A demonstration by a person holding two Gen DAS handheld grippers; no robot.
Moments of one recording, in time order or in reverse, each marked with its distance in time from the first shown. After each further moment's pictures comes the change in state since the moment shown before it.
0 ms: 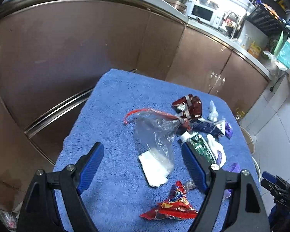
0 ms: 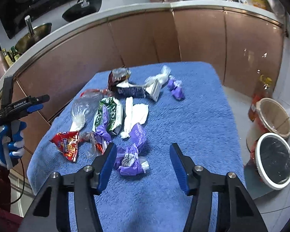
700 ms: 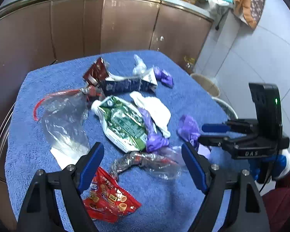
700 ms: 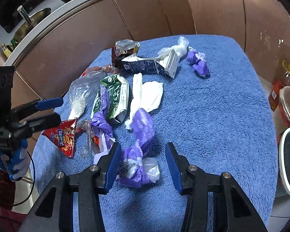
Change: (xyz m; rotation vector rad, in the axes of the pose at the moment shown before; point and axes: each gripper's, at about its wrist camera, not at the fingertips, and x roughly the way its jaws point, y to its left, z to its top) left arm 0.034 -0.124 -0.046 0.408 0.196 -0.292; right arm 0.071 -0.006 0.003 0.003 0.172 0.107
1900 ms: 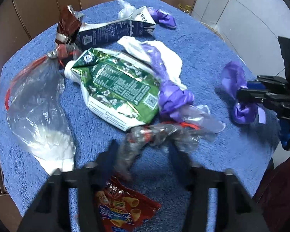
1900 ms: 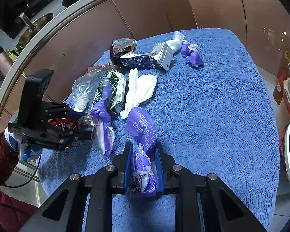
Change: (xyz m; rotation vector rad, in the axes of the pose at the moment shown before) left arm 0.078 -0.003 -0.007 0.145 0.354 0.014; right arm -0.015 -0.028 -0.017 0.029 -0.015 0.076
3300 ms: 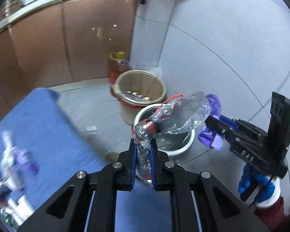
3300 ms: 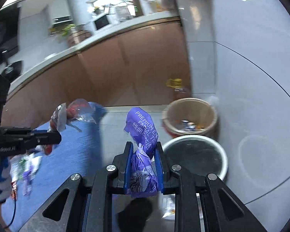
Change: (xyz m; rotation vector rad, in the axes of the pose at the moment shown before) left arm 0.011 -0.290 0.238 0.195 -0.254 -0.182; right arm -0.204 -0.199 -0.047 0.323 -0.453 -0.555
